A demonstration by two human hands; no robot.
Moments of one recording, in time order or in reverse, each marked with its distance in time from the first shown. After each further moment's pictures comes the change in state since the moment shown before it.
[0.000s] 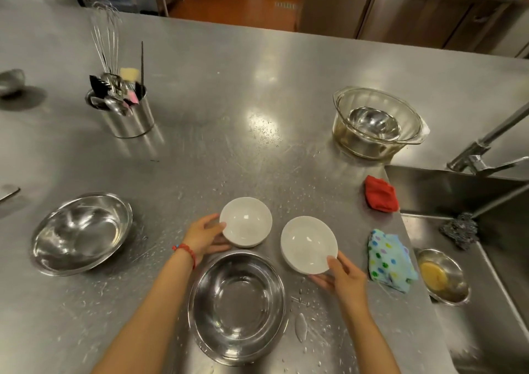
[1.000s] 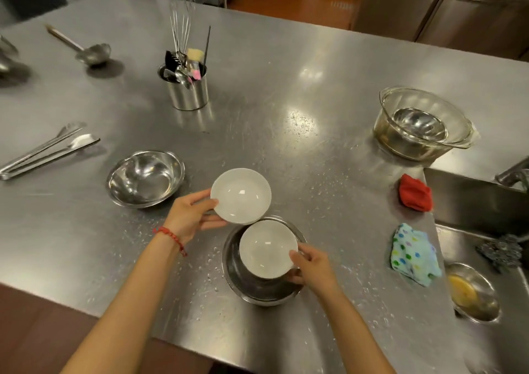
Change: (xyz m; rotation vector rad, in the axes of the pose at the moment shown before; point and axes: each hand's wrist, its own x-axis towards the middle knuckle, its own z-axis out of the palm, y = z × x) left_hand -0.109 0.001 -0.064 -0.166 0.087 0.187; right_hand -0.058 0.024 0.056 -0.451 -0.383 0.130
